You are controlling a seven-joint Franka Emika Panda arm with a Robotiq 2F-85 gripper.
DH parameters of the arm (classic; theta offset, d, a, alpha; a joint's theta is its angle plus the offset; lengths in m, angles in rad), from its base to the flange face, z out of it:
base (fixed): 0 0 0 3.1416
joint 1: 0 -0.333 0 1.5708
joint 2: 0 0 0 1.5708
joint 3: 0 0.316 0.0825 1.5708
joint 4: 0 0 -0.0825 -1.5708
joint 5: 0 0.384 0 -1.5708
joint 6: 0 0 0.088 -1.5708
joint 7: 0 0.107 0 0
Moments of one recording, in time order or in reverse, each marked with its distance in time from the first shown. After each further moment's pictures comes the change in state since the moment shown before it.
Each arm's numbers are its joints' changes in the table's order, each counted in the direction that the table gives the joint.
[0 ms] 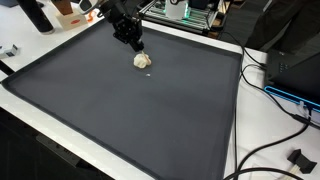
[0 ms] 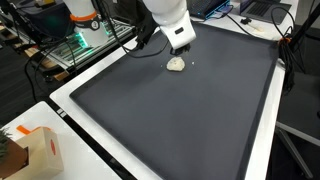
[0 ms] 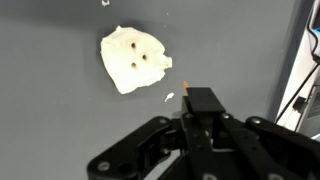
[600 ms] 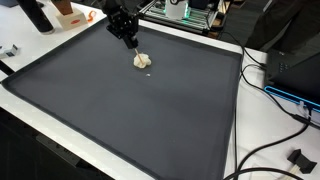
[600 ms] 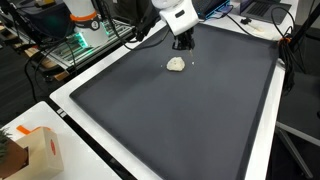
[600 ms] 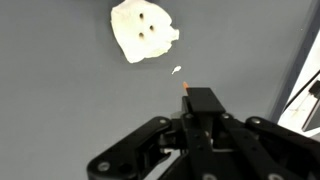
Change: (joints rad) arm -0.027 -0.071 0.002 -0.046 -0.019 -0.141 0.030
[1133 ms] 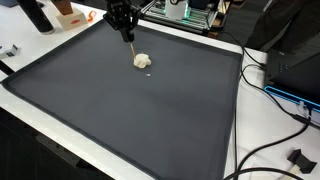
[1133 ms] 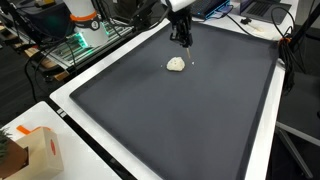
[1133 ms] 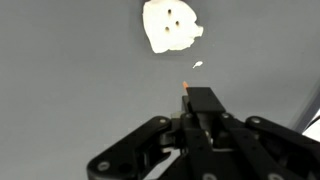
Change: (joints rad) arm -0.045 -0.105 0.001 -0.095 -0.216 -0.152 0.127
